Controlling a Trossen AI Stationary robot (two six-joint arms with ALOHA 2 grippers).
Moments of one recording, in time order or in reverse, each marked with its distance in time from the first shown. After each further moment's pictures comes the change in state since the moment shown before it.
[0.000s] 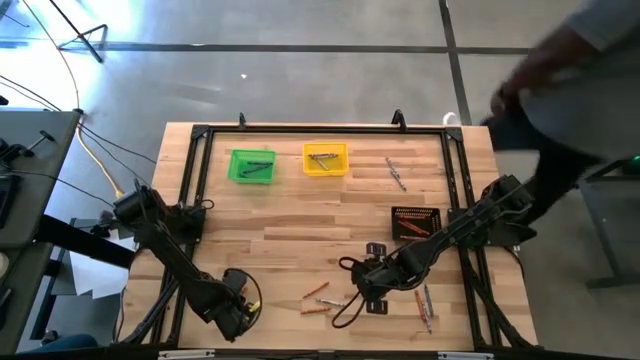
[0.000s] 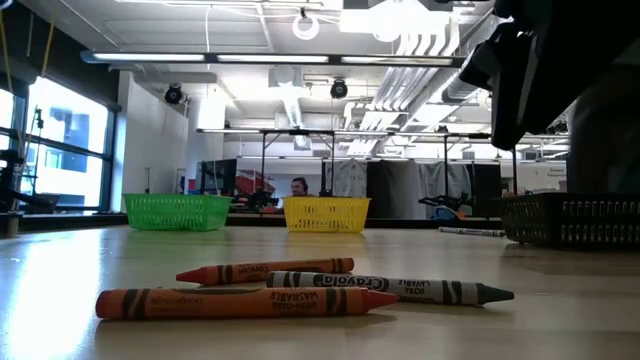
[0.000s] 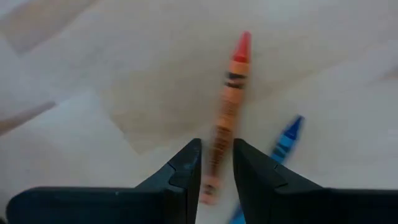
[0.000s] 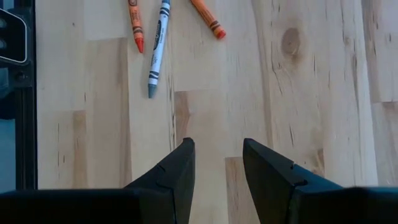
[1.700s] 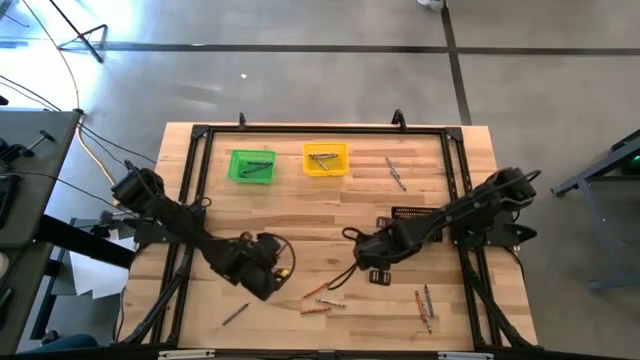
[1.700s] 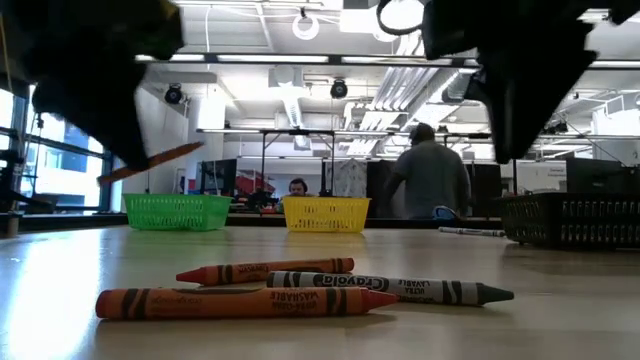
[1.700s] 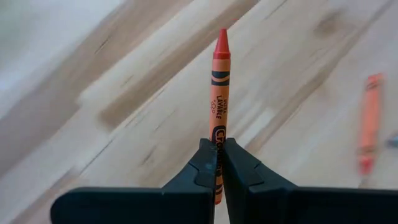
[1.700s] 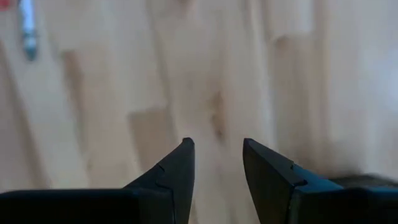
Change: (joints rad) left arm 0.309 -0.144 -0.002 0.059 -0.498 0.642; right arm -0.170 -0.057 0.000 -0.282 -0.041 -0.035
